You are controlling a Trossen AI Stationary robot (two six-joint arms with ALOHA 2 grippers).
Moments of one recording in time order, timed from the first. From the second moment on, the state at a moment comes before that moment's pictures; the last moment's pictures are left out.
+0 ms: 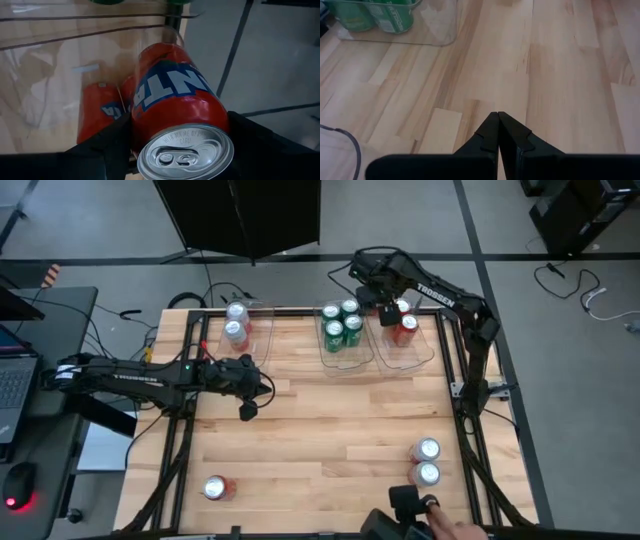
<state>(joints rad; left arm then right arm) 0.06 0.91 0.52 -0.27 -0.07 -0.14 -0.65 1.92 1.94 -1.42 0.39 -0.78</state>
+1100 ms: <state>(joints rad) 0.06 0.91 0.52 -0.31 -0.07 -0.14 -0.68 2.05 1.78 -1.28 0.35 -0.82</state>
